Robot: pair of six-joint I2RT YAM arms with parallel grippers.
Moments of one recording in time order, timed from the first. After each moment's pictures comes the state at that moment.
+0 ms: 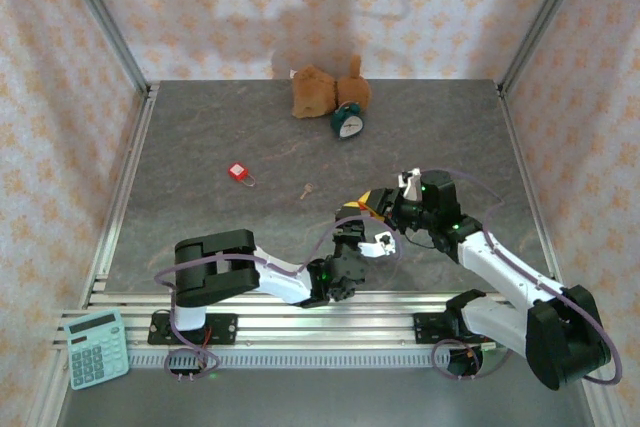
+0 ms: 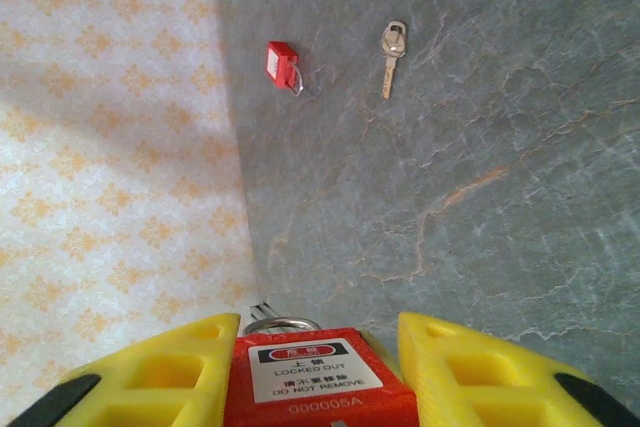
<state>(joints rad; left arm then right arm) -1.30 1.89 0.81 0.93 -1.18 1.22 0.38 1.04 0.49 0.00 -0.64 1.11</state>
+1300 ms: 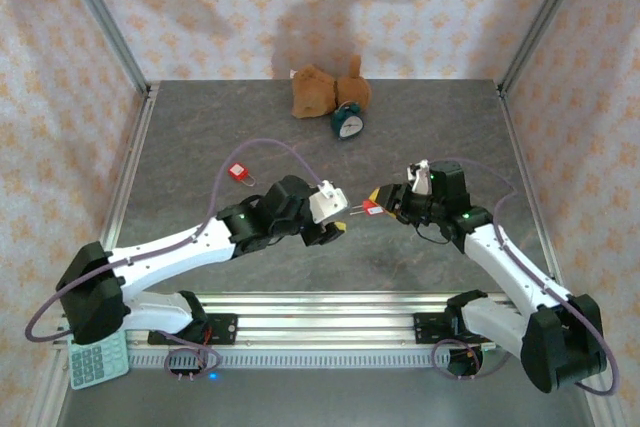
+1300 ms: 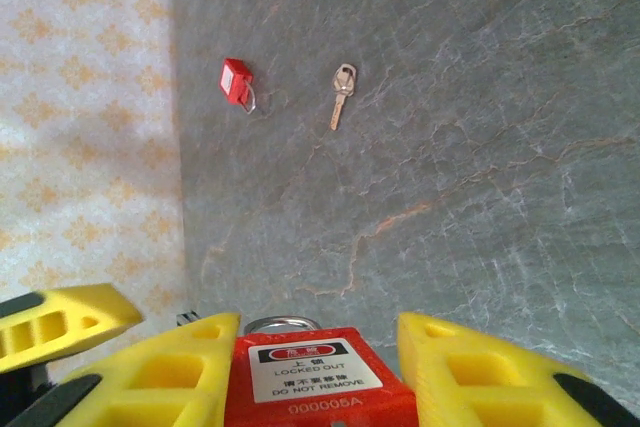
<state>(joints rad) -0.88 1.29 0.87 -0.21 0.08 0.20 0.29 1.02 0.60 -0.26 -0.63 0.84</state>
